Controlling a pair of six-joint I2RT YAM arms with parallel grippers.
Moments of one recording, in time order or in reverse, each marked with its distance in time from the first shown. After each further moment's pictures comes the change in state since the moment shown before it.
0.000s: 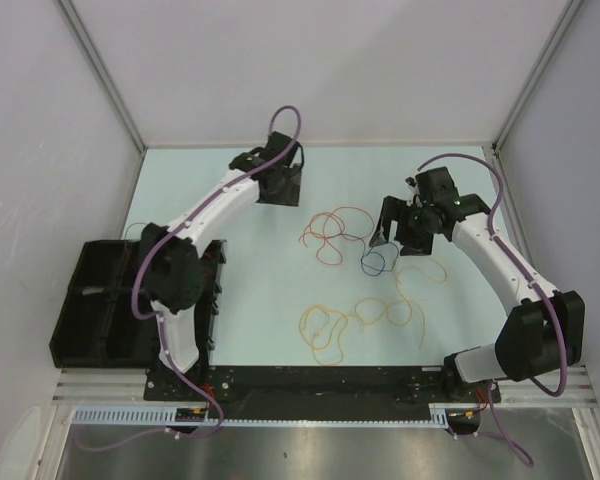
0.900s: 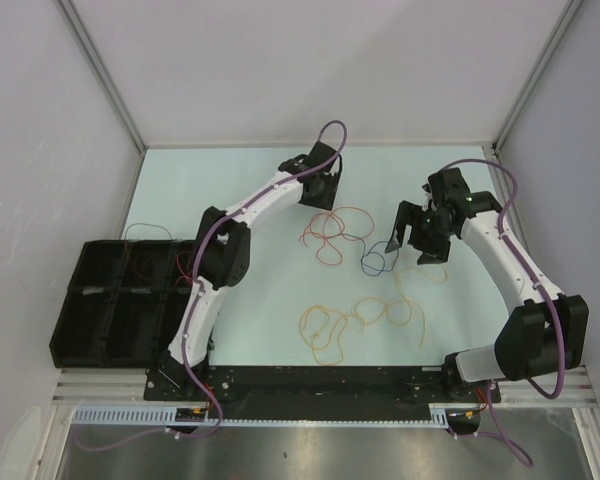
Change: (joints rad) left arm -0.093 0.449 0.352 0.108 0.126 0.063; right arm -0.086 -0.013 0.021 -0.161 0.060 -0.001
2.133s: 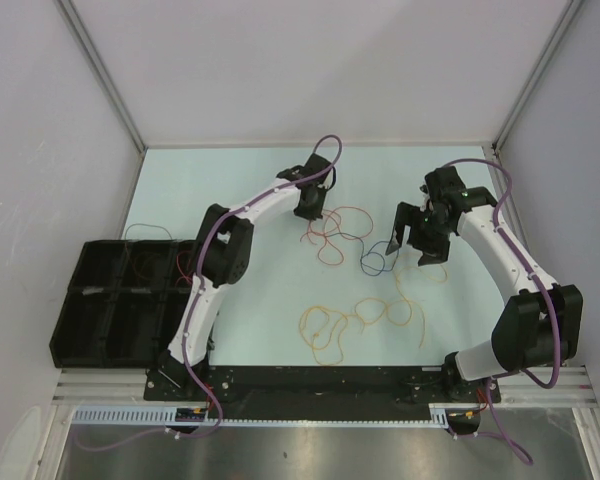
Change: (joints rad) left arm 0.025 0.024 -0.125 0.071 0.024 0.020; right arm 0.003 0.051 0.027 -0.037 0.017 -0.019
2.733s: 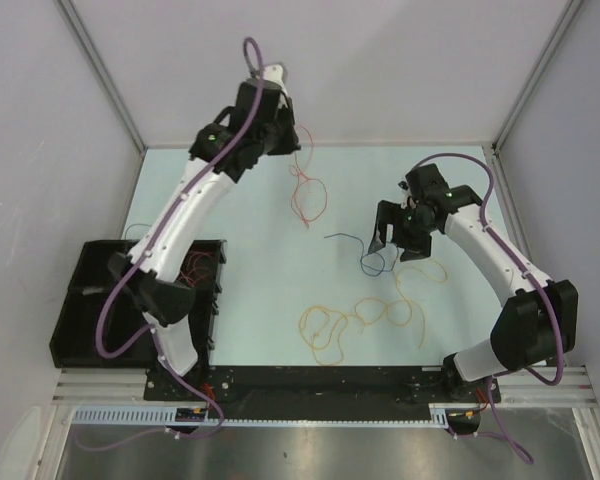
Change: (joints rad) left arm 0.006 -0.532 0.169 -0.197 -0.052 -0.172; right arm 0.113 0.018 0.035 0.047 -0.035 0.006
